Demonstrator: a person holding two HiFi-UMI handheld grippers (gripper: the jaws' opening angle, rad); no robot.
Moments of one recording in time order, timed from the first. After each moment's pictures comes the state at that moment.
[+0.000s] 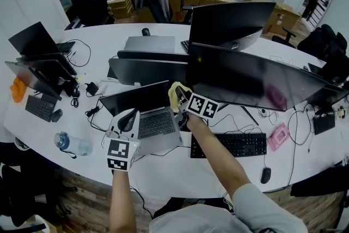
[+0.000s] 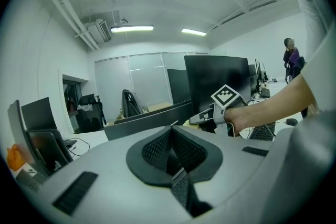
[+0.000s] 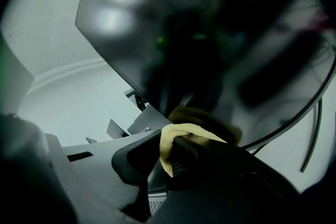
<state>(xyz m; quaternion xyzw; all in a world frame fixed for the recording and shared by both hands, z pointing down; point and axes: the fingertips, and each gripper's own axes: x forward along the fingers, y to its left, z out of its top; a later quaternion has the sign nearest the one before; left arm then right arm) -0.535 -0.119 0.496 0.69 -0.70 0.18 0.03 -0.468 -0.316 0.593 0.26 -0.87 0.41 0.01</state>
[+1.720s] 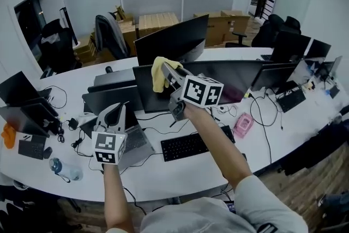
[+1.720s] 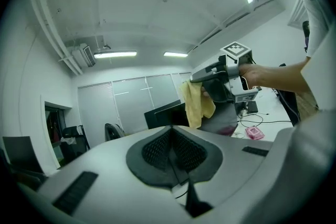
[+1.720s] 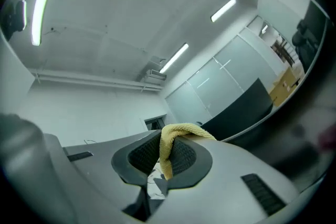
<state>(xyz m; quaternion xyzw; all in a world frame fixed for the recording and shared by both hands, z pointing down) -0.420 -0.145 0.343 0.75 -0.64 0.13 -0.10 -0.299 -0.275 0.254 0.25 -0.94 0.20 -0.14</state>
